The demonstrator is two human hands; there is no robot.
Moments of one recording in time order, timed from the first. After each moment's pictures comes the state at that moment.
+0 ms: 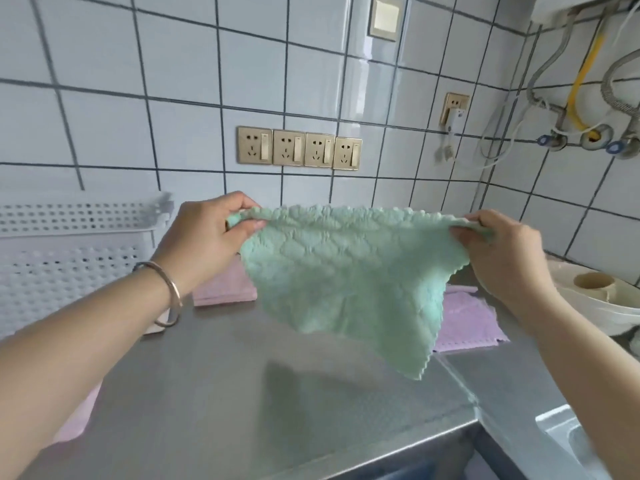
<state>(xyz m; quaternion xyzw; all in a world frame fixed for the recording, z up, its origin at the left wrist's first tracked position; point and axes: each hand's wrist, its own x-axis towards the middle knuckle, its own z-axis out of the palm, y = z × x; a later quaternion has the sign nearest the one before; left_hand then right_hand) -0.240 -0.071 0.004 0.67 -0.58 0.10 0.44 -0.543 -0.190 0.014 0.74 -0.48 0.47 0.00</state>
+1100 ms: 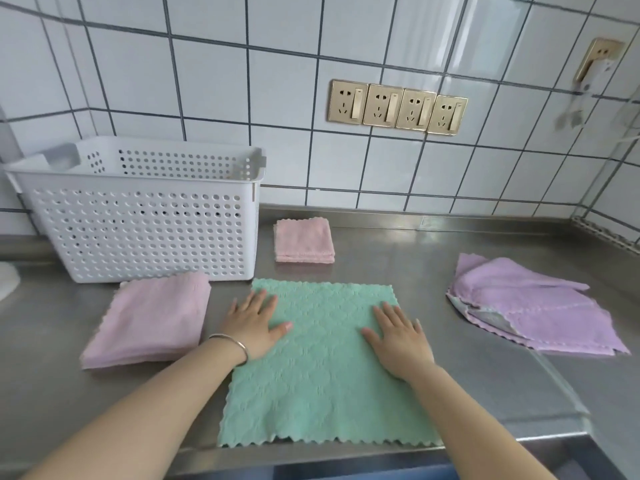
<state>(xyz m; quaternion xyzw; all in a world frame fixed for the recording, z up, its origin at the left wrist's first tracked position) -0.138 -0.052 -0.214 0.85 -0.51 -0.10 0.00 -0.367 -0.189 -0.209 0.89 -0.44 0.00 -0.09</state>
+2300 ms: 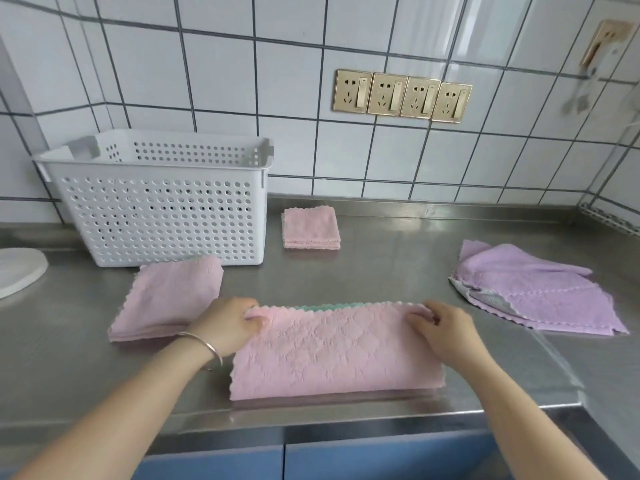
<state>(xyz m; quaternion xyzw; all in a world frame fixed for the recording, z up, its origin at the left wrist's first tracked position) -0.164 0.033 -0.168 0.84 -0.46 -0.13 0.24 -0.432 -0.156 -0.172 0.82 -0.47 0.23 -0.24</state>
